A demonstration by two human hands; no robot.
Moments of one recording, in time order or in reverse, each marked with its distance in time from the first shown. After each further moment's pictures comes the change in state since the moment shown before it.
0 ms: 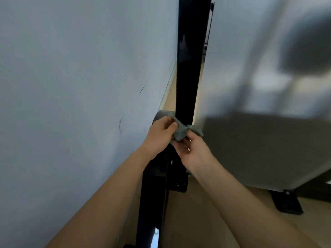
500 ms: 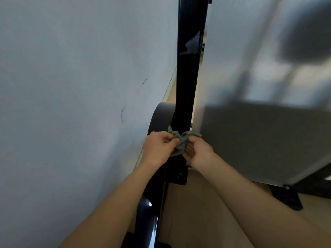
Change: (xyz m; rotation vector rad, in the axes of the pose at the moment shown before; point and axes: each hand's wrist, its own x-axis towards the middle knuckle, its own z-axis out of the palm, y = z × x) left_hand -0.050 -0.043 0.016 0.283 0.210 -0.027; right_hand 0.014 0.002 -0.044 -0.369 0.098 0.026
